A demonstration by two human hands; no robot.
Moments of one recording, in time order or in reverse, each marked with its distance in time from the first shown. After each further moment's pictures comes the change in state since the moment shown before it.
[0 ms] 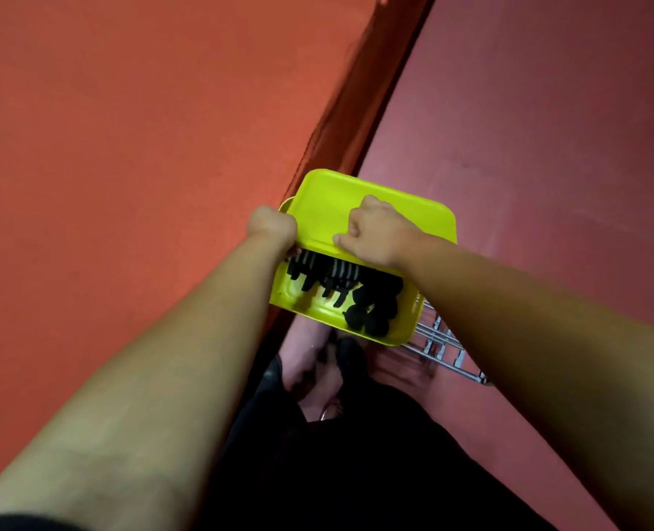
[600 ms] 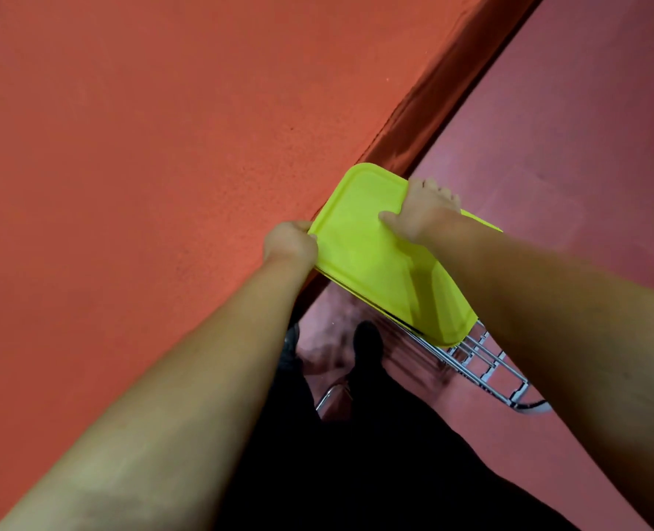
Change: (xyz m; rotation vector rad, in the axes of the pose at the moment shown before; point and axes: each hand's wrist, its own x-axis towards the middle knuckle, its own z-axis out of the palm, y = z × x) left_hand -0.013 -0.108 -0.038 0.081 0.044 0.059; right_hand 0.067 -0.035 0.043 -0.196 0.029 0.206
